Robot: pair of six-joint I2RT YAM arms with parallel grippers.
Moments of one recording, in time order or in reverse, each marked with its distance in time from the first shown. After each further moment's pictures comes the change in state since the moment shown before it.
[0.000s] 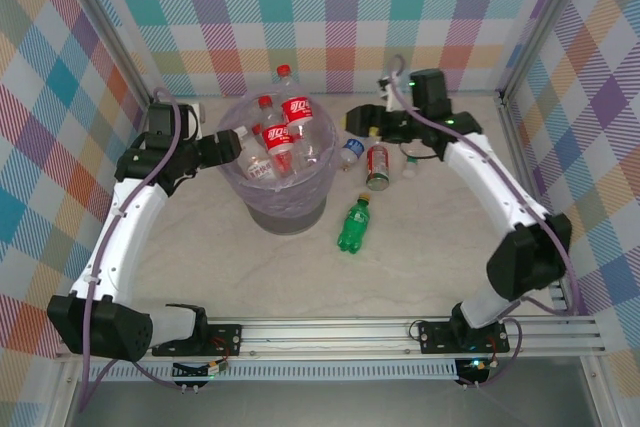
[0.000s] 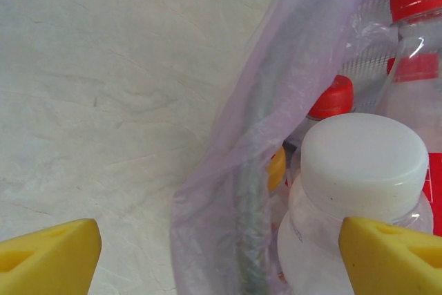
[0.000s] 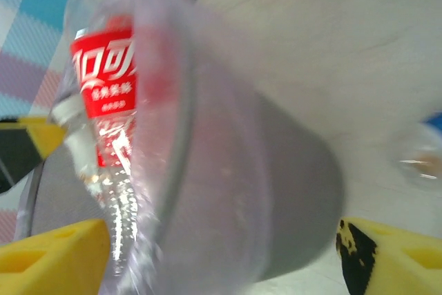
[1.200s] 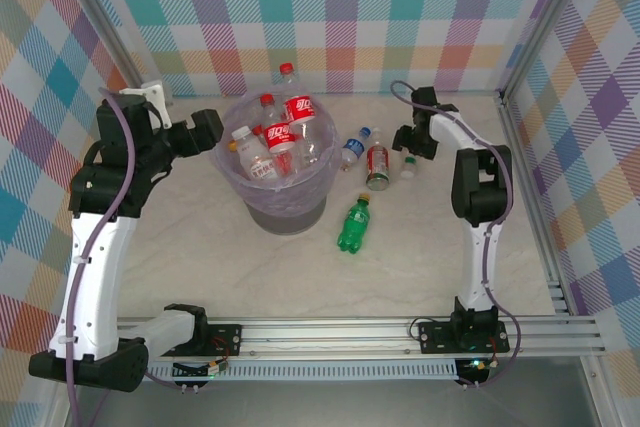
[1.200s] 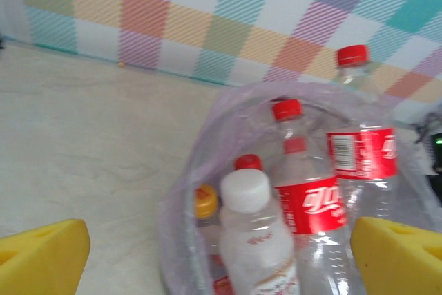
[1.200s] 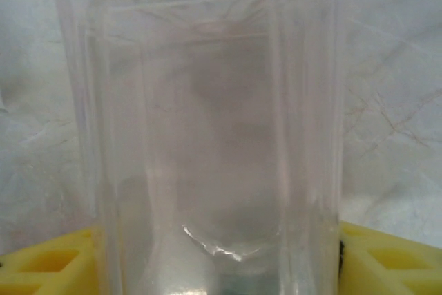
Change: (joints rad) left arm 0.012 -0.153 0.202 -0.070 0.013 -0.033; right arm -0.188 0.666 0.269 -0.194 0.598 -0.040
